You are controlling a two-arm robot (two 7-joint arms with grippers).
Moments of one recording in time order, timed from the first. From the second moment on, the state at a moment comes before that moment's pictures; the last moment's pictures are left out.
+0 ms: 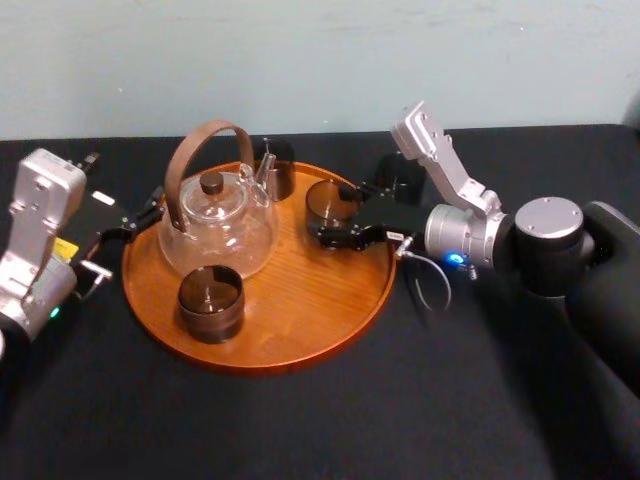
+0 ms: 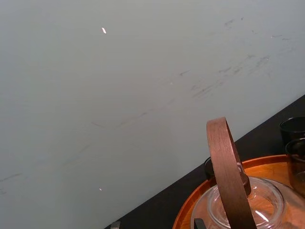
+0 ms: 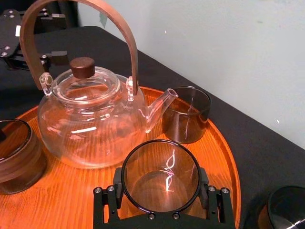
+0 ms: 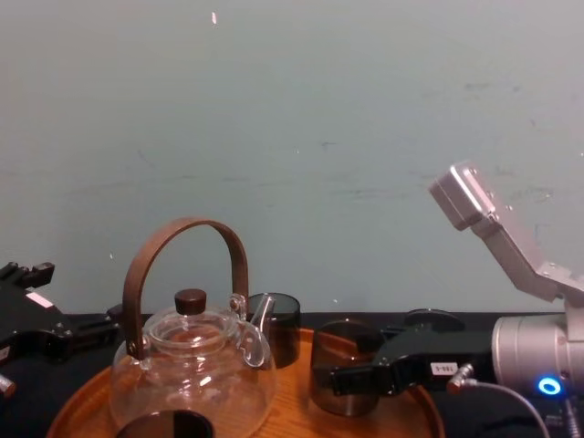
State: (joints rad) left arm -0.20 0.60 0.45 -1.41 -0.25 -0.12 0.03; right arm 0.63 0.25 -0.59 -0.87 0.30 0.04 0.65
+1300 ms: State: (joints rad) left arm -0.20 0.60 0.45 -1.41 -0.25 -0.12 0.03; right arm 0.63 0.24 -0.58 -0.86 0.27 0.03 0.64
